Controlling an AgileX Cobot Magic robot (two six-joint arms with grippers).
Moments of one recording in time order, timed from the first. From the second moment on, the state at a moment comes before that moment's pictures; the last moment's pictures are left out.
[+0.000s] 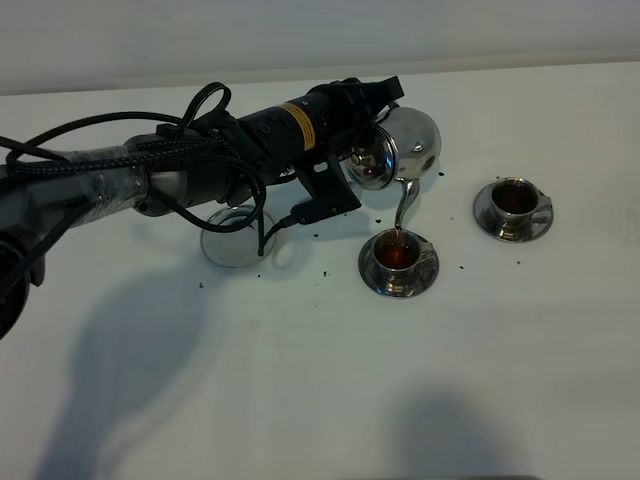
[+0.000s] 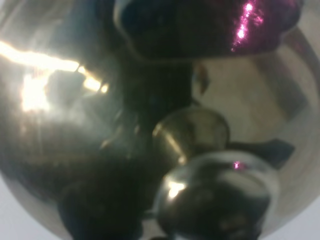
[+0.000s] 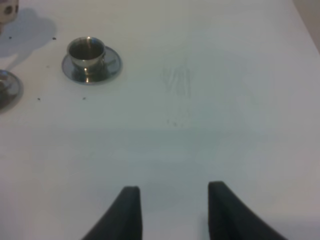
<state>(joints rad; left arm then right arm) -0.54 2.13 -1.39 0.48 -0.38 1.98 -0.03 -0.01 -0.49 0.03 1.07 -0.09</state>
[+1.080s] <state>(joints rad) -0.55 2.14 -1.39 0.50 -0.47 2.09 -0.03 -0.01 -0.49 0.03 1.07 -0.09</state>
